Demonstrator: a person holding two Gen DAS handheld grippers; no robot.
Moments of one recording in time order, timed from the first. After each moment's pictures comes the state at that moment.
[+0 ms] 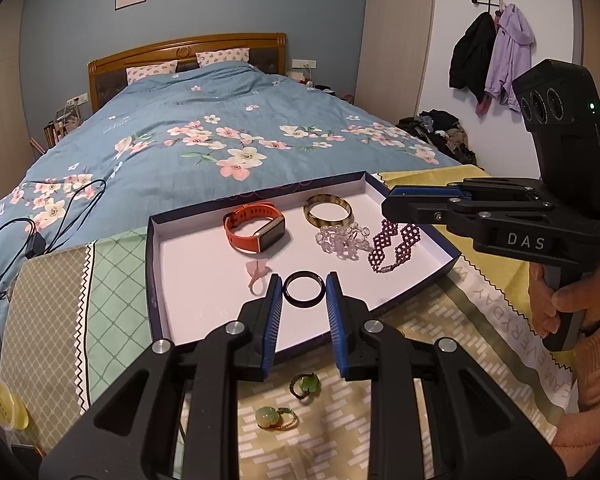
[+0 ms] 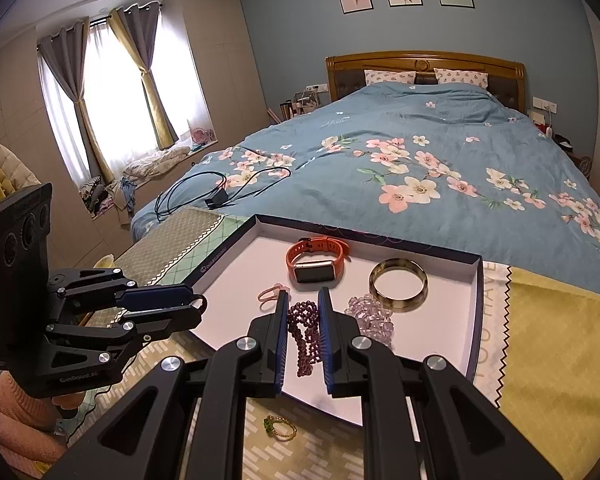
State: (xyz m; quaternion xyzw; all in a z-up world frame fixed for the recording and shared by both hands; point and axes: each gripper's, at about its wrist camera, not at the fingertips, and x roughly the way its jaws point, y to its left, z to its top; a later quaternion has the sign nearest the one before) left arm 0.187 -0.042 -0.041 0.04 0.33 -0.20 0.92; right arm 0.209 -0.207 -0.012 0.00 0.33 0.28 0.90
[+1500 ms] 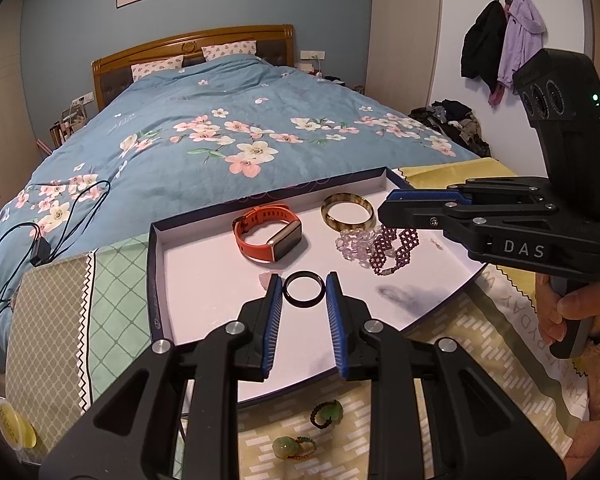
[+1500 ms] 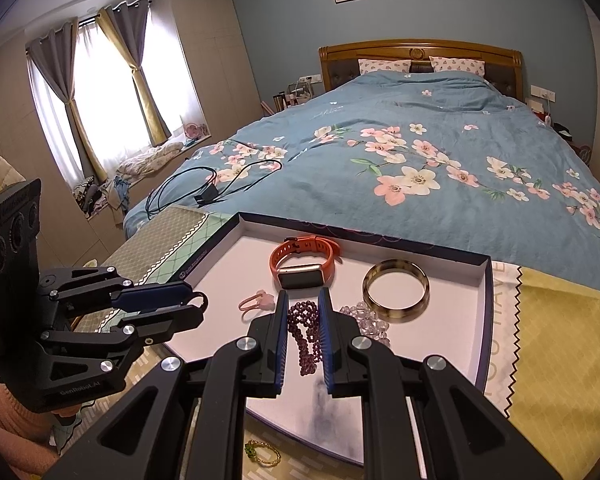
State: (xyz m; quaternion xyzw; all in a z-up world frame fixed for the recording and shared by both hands) left arm 0.212 -0.049 -0.048 0.06 0.34 -0.18 0.92; right arm 0.230 -0.203 -0.029 0.01 0.35 0.27 0.90
